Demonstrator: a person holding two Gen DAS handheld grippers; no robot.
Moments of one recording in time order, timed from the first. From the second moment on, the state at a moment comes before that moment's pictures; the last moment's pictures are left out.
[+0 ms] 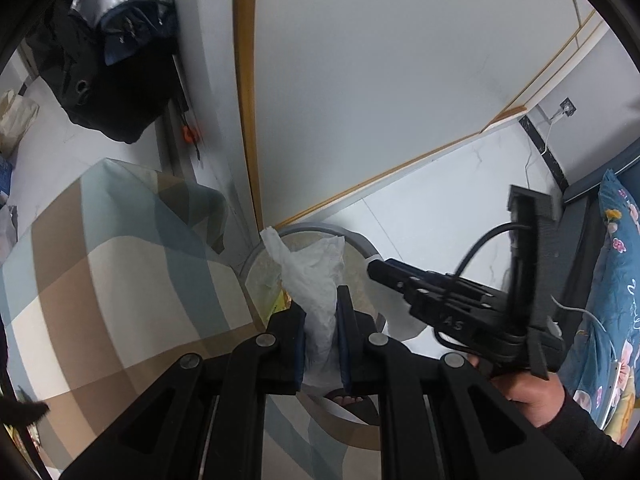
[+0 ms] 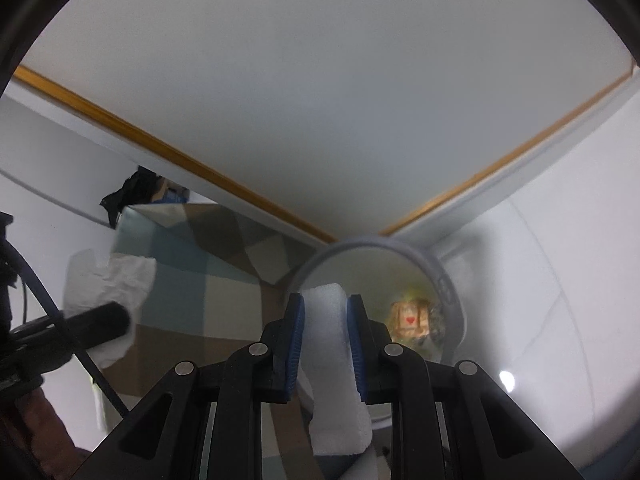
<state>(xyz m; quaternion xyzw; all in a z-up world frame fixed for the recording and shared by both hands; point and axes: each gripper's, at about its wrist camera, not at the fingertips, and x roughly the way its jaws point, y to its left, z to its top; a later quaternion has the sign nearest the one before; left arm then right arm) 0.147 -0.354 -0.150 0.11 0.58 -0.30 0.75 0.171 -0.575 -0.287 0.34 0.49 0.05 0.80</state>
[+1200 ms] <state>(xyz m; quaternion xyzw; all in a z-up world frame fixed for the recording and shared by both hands) 0.156 -0.397 -0.207 0.16 0.67 -0.28 0.67 0.119 -0.612 -0.265 0.34 0.47 0.01 0.81</state>
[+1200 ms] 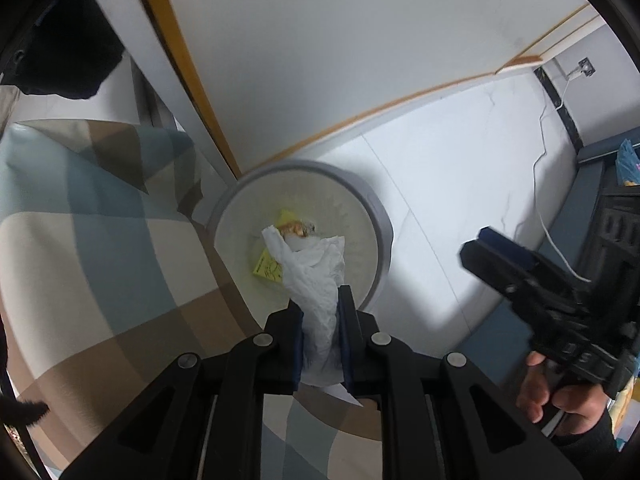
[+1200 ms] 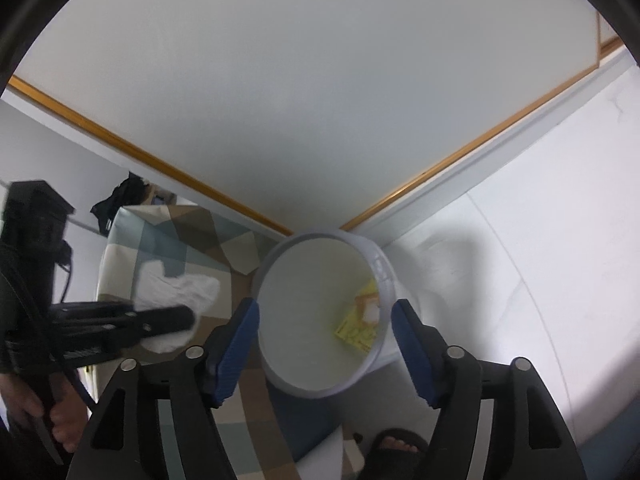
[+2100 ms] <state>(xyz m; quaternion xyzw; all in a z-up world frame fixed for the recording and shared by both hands) 0.157 -0.387 -0.209 0.13 0.67 -0.24 0.69 0.093 -0.642 -0.240 0.38 0.45 -0.03 0.81</state>
